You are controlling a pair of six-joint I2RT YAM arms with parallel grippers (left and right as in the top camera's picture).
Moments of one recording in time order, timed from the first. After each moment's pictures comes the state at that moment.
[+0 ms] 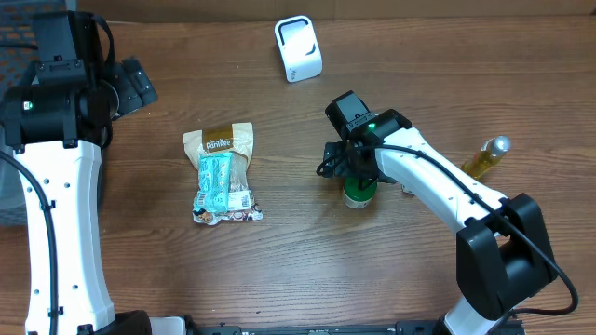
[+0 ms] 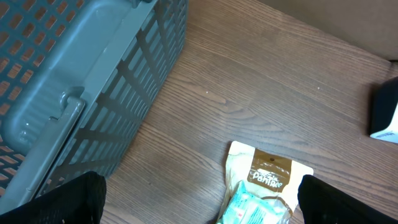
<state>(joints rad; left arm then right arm) 0.09 1.54 1.82 -1.21 -0.23 -0.36 0.51 1.83 1.35 -0.94 0.11 0.62</state>
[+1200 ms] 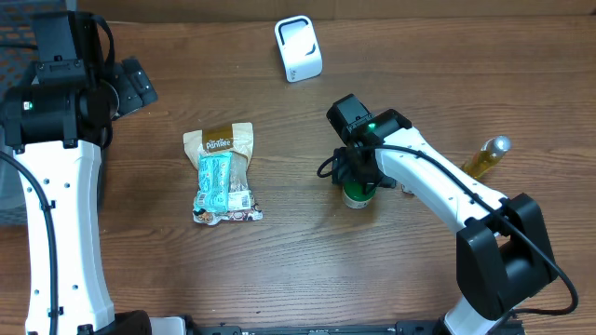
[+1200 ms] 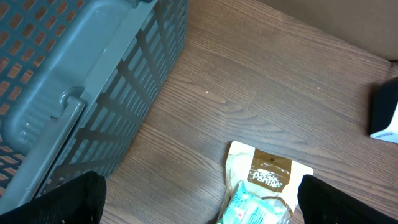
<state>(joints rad) 0.09 1.54 1.82 -1.21 -0.23 -0.36 0.51 1.83 1.35 -1.02 0.11 0.62</state>
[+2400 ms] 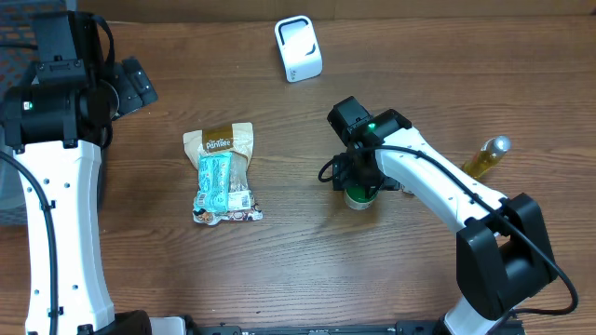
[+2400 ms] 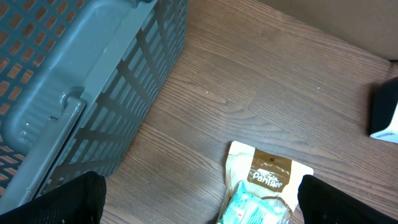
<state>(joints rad) 0.09 1.54 1.82 -1.21 -0.23 -0.36 0.51 1.83 1.35 -1.06 0.09 0.54</state>
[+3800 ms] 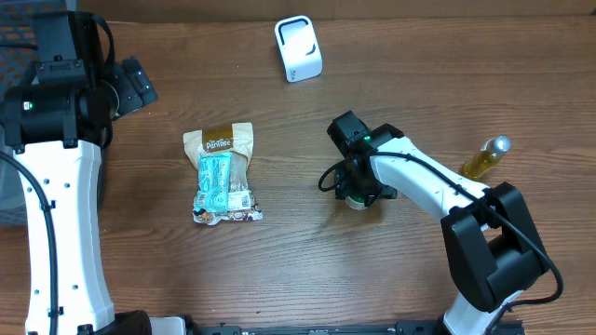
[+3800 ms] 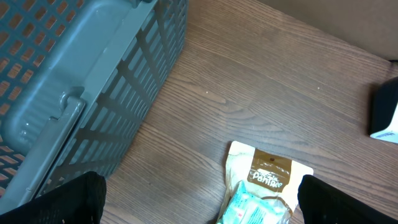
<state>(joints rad) 0.09 1.54 1.82 -1.21 -0.23 -0.36 0.51 1.87 1.23 -0.92 0.11 0.54</state>
